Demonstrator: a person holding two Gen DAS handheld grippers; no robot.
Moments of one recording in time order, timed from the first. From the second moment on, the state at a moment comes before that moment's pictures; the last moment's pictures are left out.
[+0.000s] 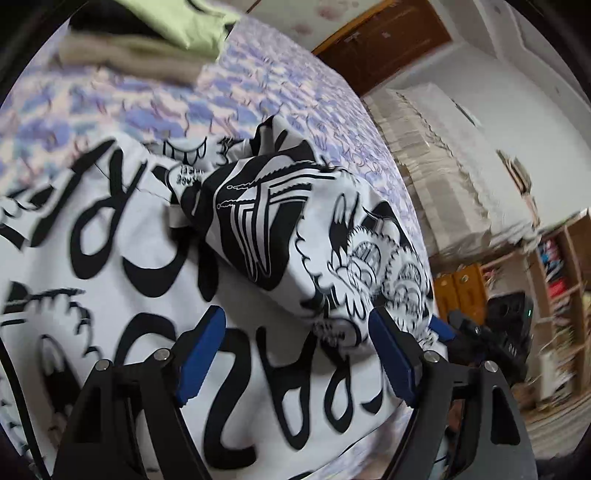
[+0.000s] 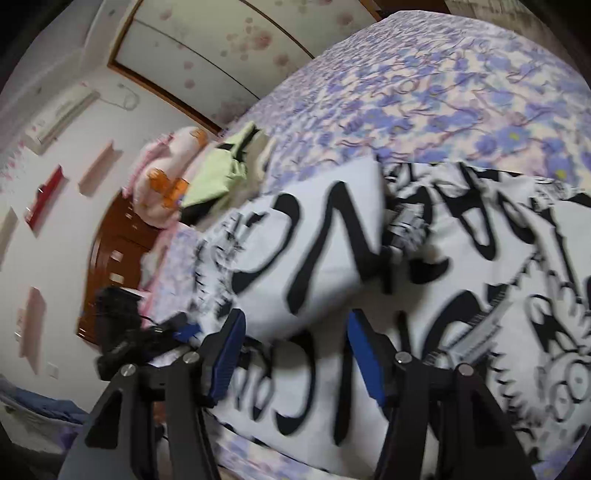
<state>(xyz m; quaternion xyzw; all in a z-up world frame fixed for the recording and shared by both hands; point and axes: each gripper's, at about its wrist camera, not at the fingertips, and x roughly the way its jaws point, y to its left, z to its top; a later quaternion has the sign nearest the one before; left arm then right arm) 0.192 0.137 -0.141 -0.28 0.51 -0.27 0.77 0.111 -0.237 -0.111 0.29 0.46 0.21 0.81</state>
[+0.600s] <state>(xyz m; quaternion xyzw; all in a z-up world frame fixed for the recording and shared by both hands) 0.240 0.124 -0.074 -0.34 0.46 -0.24 0.79 0.168 -0.216 -0.068 0.31 0.43 0.22 0.82</state>
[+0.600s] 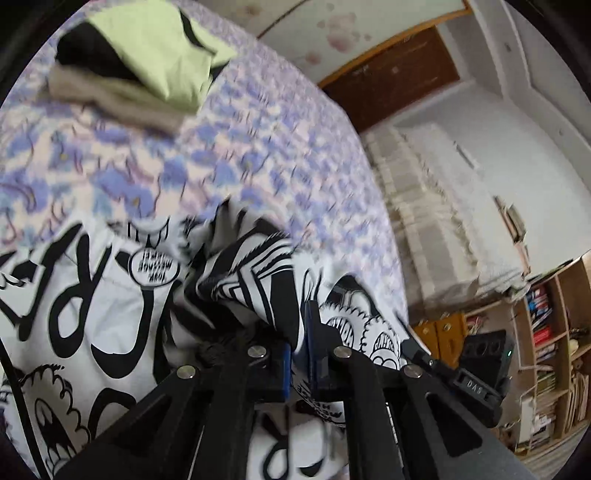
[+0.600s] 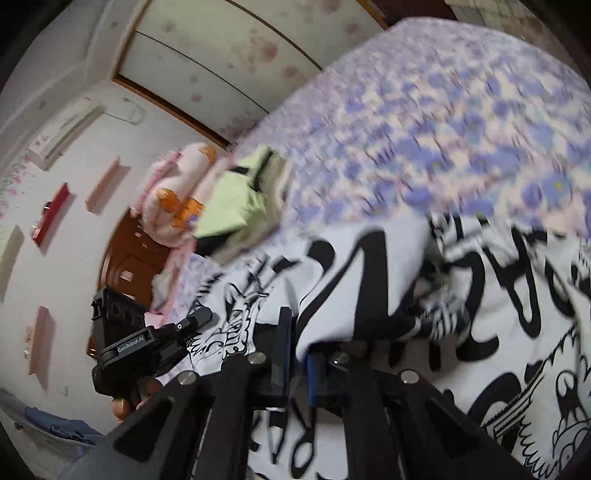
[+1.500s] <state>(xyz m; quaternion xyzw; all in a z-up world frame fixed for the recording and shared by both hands) 0.123 0.161 -0.155 -0.29 0.55 -0.24 0.74 0.073 -0.262 -0.139 0.33 0.55 0.17 0.75</state>
